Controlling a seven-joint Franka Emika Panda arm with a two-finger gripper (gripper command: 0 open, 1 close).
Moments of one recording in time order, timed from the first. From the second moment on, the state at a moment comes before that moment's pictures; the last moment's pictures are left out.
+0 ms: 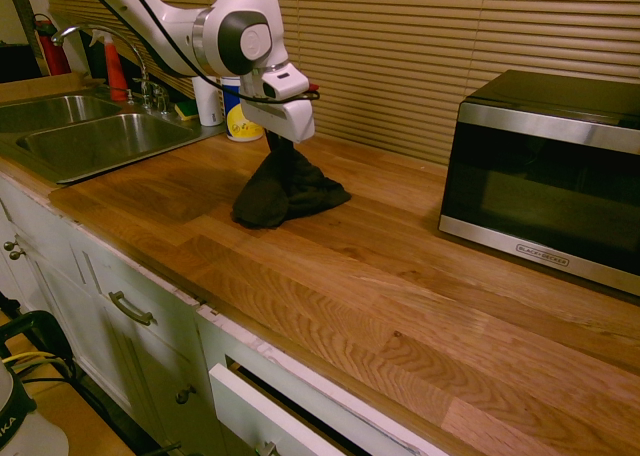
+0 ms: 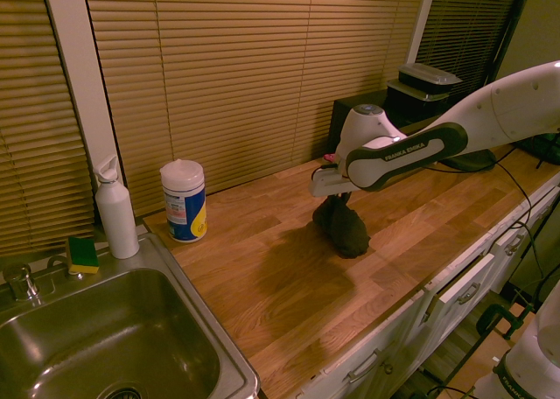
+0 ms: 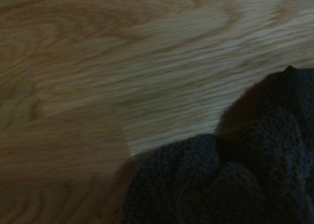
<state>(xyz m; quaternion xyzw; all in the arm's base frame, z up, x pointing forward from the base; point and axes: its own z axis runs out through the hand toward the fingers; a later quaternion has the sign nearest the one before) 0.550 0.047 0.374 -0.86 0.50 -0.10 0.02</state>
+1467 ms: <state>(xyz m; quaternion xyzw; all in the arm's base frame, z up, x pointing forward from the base) 0.564 0.243 0.380 -0.91 0.41 -0.08 0.02</state>
